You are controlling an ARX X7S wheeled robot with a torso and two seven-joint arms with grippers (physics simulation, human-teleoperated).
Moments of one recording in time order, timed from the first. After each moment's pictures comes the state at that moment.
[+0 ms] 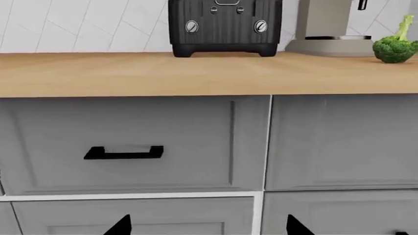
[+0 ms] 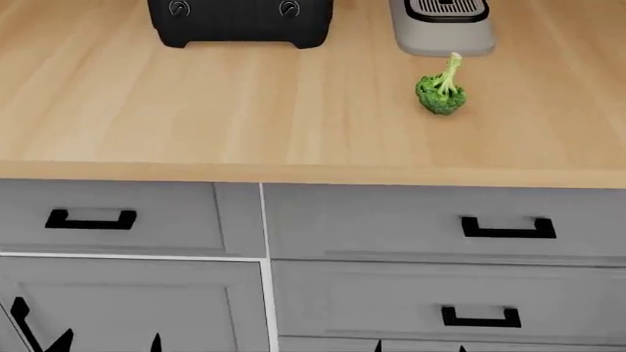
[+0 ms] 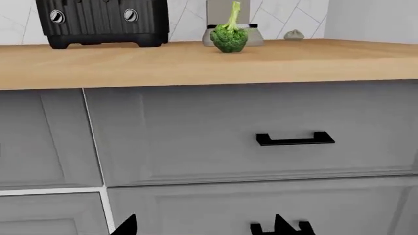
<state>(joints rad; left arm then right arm) -0.01 -0.15 0.19 -0.01 -0.15 0.05 -0.16 0.01 0.15 -0.16 0.00 0.17 0.00 0.20</state>
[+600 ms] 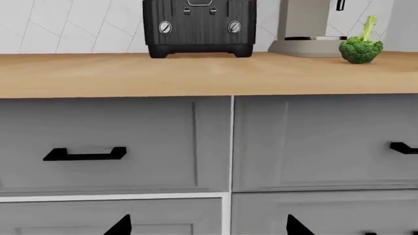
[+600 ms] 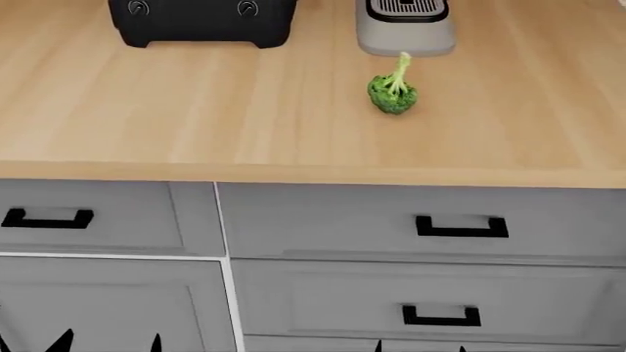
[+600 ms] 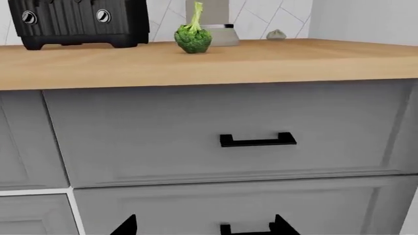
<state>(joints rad) -0.01 -0.17 0.21 -0.02 -0.16 0.06 -0.18 0.01 0.17 -0.18 0.00 0.19 0.00 0.22</state>
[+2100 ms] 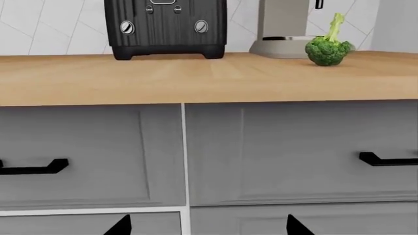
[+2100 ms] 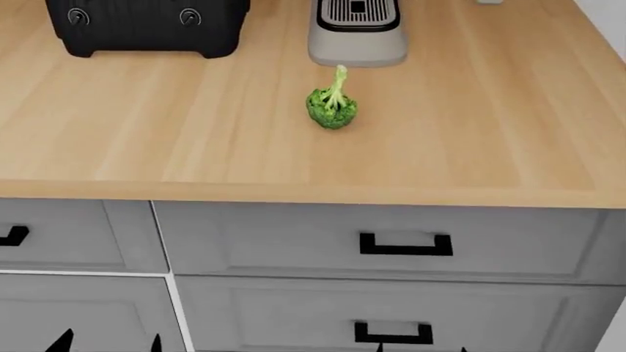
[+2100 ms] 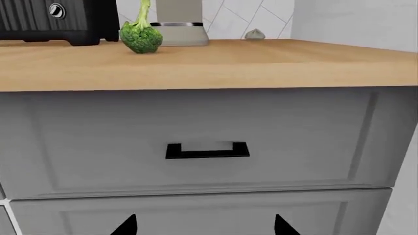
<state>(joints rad) -0.02 -0.20 0.25 -0.01 -0.18 0.07 -0.22 0.02 0.20 -0.22 0.01 0.21 -0.01 0.26</state>
